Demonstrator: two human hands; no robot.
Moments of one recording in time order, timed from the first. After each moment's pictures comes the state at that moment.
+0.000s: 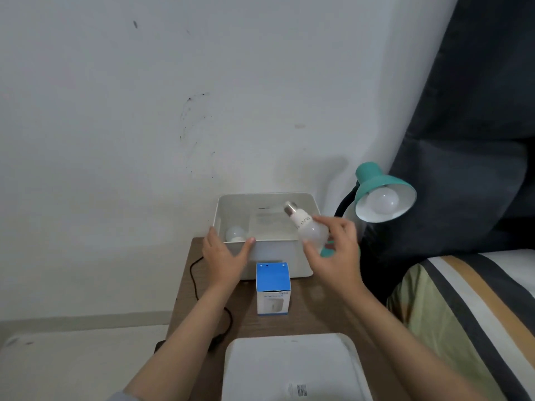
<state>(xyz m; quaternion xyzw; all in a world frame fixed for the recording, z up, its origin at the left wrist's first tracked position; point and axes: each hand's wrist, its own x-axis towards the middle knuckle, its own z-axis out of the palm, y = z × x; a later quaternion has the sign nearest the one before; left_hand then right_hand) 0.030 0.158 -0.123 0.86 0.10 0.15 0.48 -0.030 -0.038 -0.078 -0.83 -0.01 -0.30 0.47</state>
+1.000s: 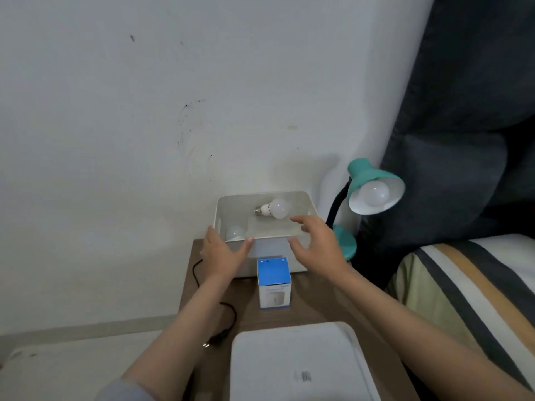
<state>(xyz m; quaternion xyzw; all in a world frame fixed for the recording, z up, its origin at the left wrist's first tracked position) 0.030 0.170 -0.113 0.89 0.08 0.10 0.44 -0.023 -0.025 -0.069 -0.91 -0.05 -0.18 0.37</state>
